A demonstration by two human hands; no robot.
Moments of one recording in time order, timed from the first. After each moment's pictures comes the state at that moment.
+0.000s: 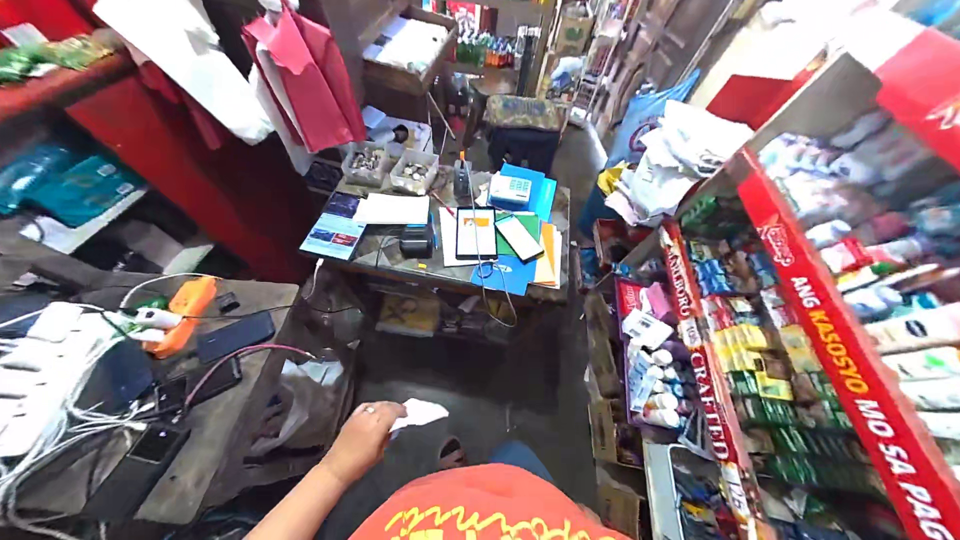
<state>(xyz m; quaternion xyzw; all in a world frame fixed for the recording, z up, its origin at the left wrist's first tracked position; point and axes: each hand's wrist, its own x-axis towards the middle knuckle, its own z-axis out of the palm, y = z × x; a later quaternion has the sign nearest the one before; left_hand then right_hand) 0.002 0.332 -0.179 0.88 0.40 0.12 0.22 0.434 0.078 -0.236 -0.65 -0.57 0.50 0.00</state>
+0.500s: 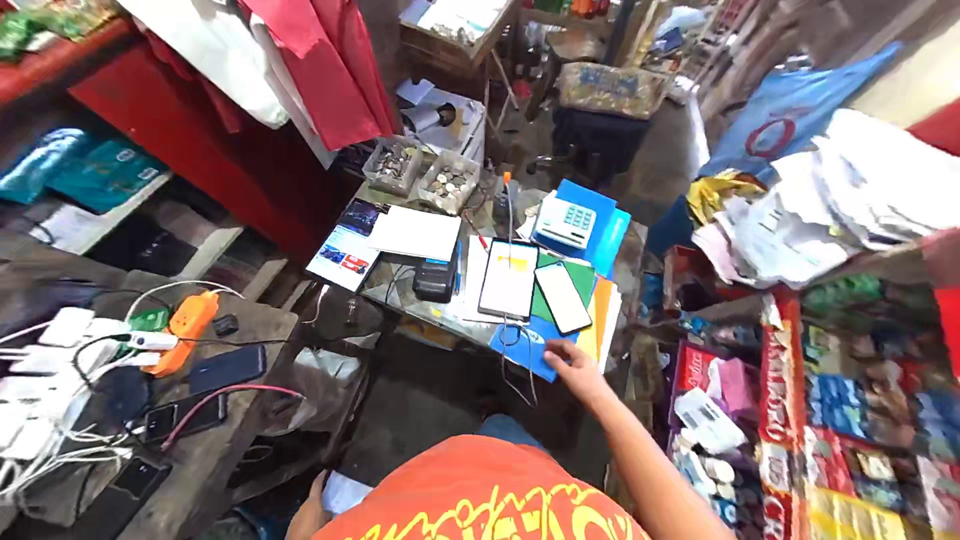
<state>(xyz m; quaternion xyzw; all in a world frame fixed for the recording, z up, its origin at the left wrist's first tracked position) -0.036 0.333 -0.274 0.39 0.81 -0.09 0.42 0.471 0.555 -0.135 -0.65 -0.54 0.49 0.23</state>
